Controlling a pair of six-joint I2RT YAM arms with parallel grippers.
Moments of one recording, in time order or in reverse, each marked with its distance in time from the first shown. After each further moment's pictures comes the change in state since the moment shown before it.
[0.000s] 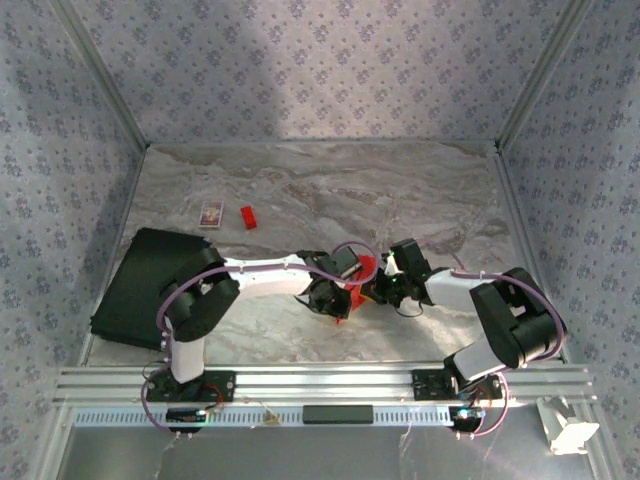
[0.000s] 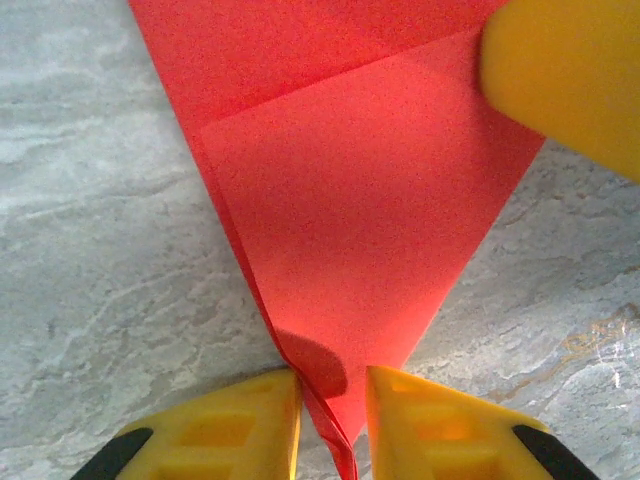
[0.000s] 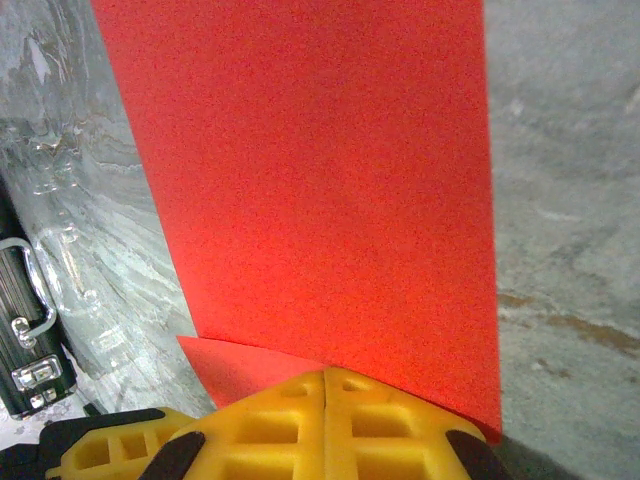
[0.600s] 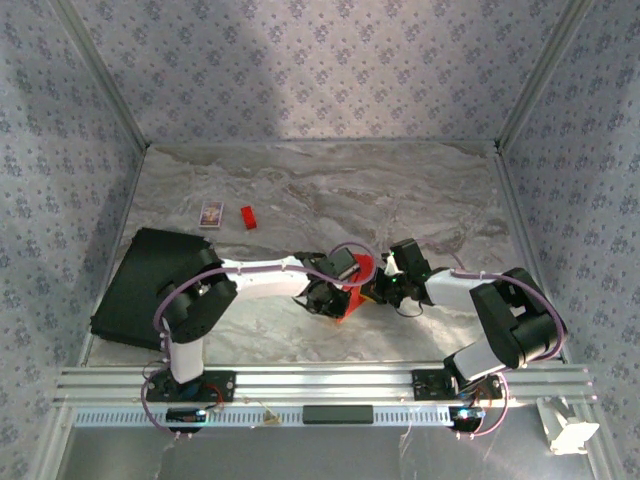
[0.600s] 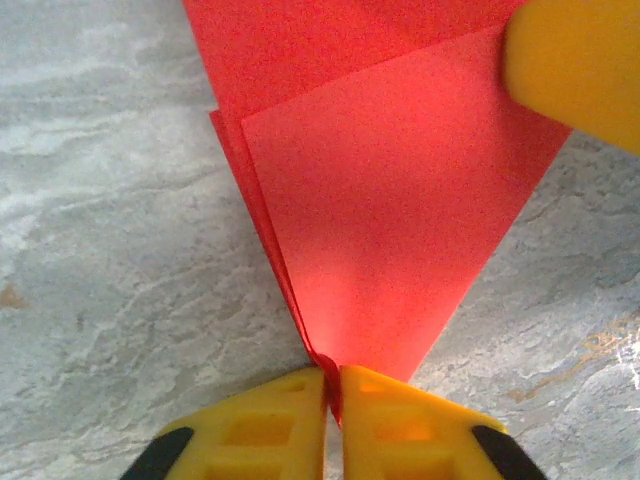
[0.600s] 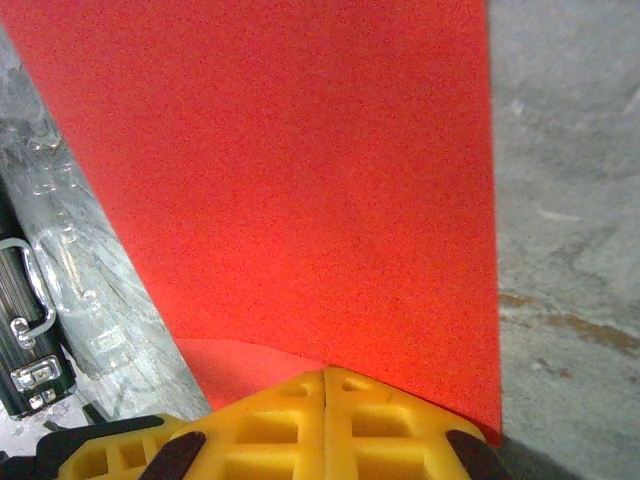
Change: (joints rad) left arm 0.000 -0.019 -0.032 0.021 -0.014 0.002; right arm 0.000 -0.001 0.000 -0.001 0.002 0.000
